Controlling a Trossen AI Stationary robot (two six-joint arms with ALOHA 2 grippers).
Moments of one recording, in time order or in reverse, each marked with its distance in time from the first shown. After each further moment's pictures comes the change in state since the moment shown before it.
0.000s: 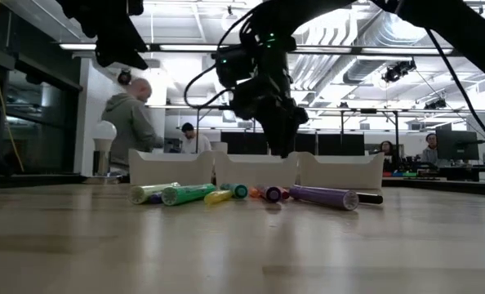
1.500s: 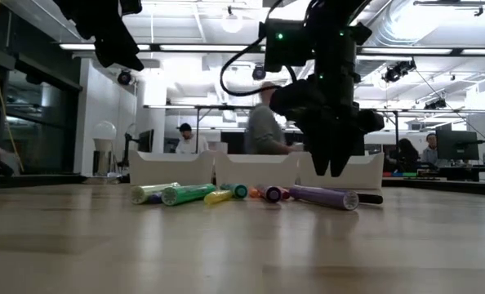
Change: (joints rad) left arm 0.000 0.000 0.000 -0.036 0.054 0.113; right arm 0.227 -0.384 -0.703 0.489 0.109 0.637
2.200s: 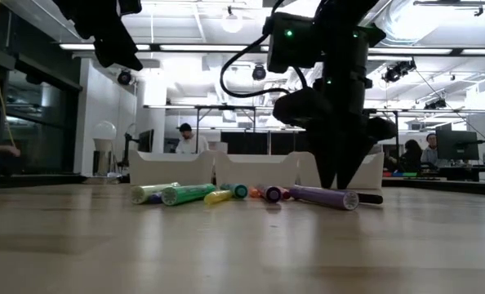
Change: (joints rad) left arm 0.000 0.000 0.000 -0.005 0.016 0.007; right arm 0.080 0.010 -0.059 0.090 0.045 0.102
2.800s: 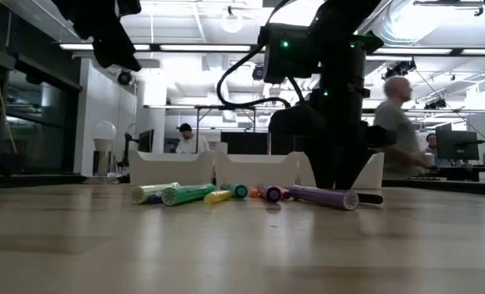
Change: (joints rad) left arm 0.000 0.000 0.000 -0.013 0.010 0.000; right arm 0.011 0.080 0.005 0.017 0.053 0.059
